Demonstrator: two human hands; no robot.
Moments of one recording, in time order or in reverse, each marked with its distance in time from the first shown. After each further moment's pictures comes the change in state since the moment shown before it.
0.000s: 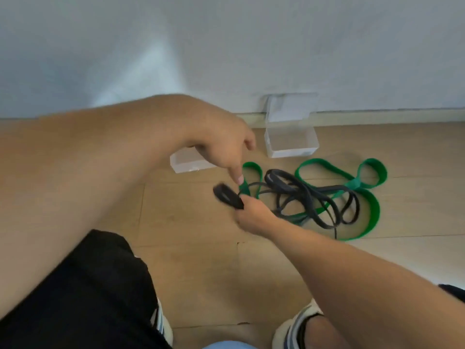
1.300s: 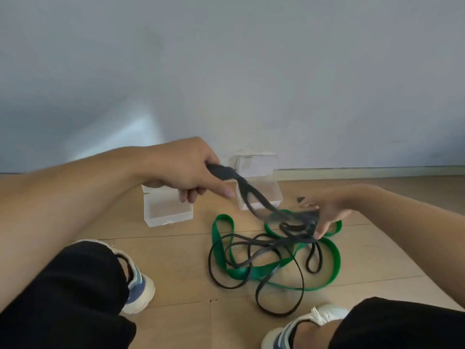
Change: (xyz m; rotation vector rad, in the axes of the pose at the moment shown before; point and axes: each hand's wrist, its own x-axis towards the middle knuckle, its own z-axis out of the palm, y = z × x) left_hand -0.020 -0.024 -0.039 -0.728 0.238 0.181; right_hand -0.076 0.018 -0.264 -0.781 -0.213 0.312
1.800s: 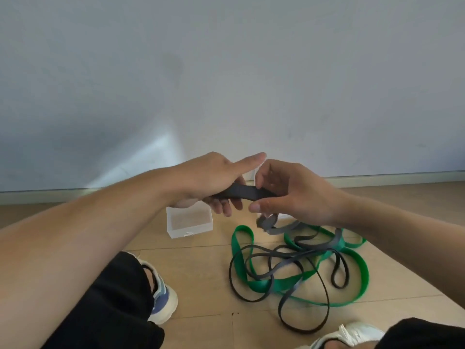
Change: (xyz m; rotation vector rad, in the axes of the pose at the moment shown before) left_hand -0.010 0.014 0.005 -0.264 0.066 -0.068; right_hand -0.081 -0.104 -0.024 0.973 0.523 -0.873
